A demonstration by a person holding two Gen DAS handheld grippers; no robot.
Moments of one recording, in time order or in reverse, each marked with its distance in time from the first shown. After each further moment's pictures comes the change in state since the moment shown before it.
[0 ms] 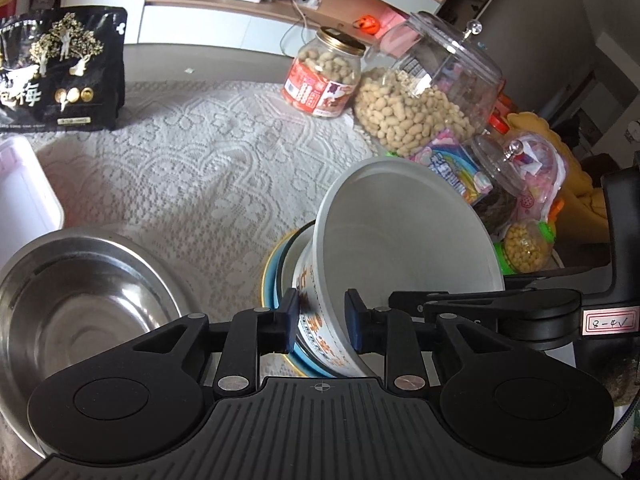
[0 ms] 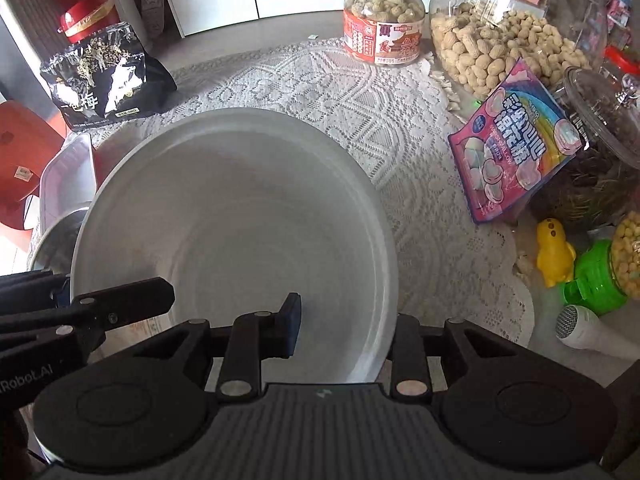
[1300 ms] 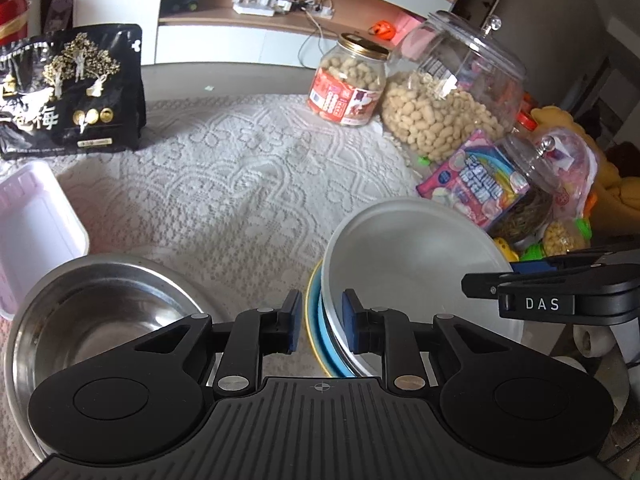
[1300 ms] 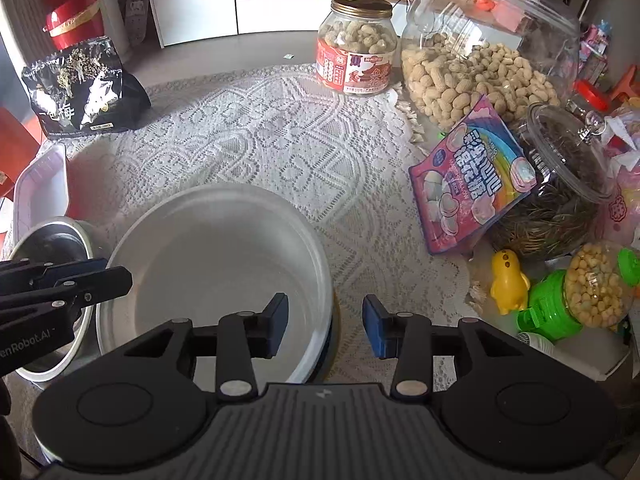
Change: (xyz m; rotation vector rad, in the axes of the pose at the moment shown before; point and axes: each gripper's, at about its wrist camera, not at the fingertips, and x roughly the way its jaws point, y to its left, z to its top) left arm 0.014 0.007 0.003 0.057 -0.029 0.104; right arm -0.012 -0.006 0.007 -0.033 -0.063 -0.125
